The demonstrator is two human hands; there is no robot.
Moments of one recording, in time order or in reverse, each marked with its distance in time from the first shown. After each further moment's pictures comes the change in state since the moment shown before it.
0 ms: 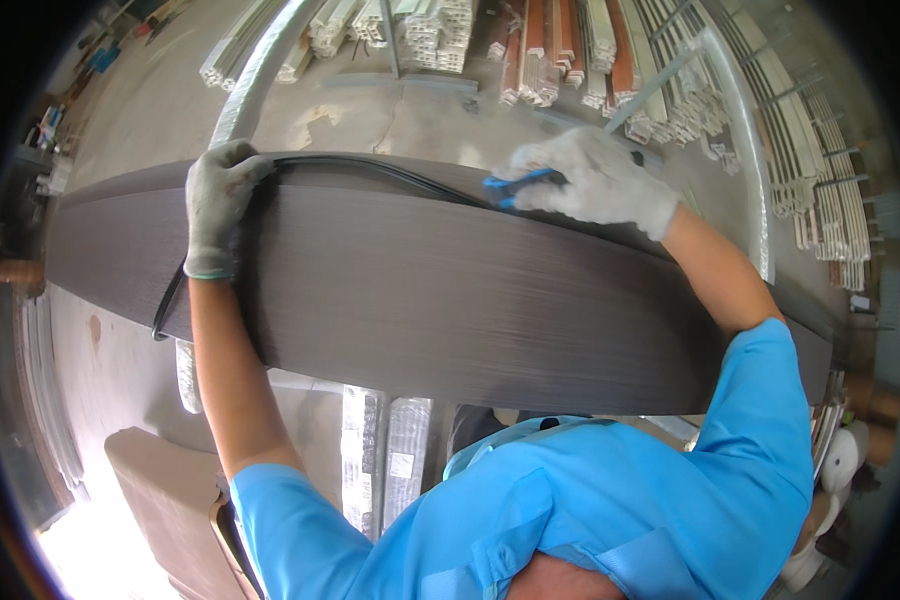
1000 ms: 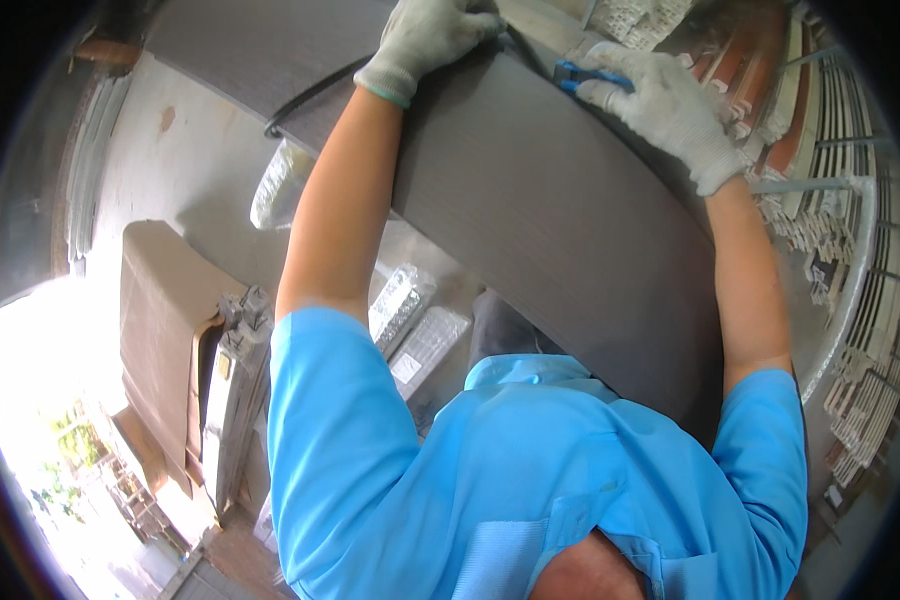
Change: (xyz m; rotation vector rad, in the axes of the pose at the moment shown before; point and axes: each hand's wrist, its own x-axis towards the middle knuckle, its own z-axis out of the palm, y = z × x) left_hand -0.007 -0.015 -0.001 -0.076 0.081 0.109; right_hand 0.142 -0.051 0.057 -0.168 -0.010 -0.021
